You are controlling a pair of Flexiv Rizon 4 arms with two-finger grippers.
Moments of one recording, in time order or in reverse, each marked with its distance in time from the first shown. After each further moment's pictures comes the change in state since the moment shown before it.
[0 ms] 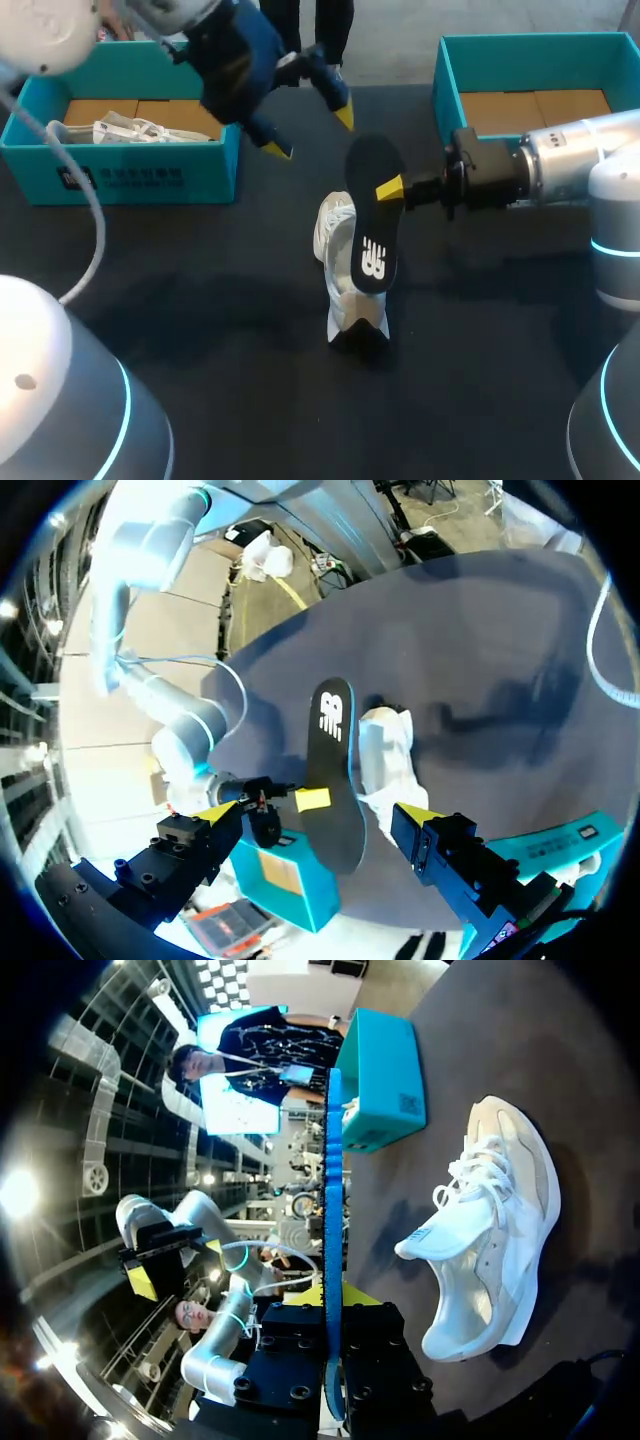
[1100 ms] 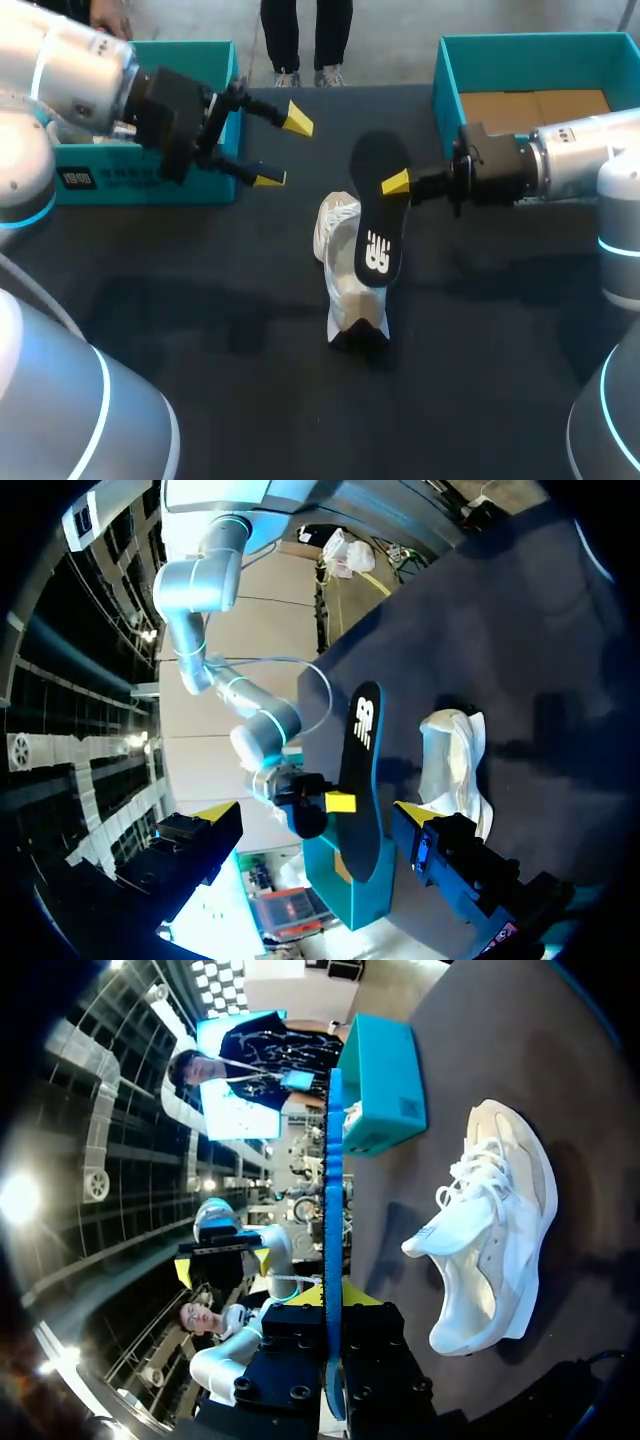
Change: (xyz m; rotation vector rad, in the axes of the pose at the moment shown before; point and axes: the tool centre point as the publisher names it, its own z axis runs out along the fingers) left arm 0.031 -0.008 0.004 -0.038 -0.511 -0.030; right arm 0.010 0.000 -0.008 -0.019 0.012 0.015
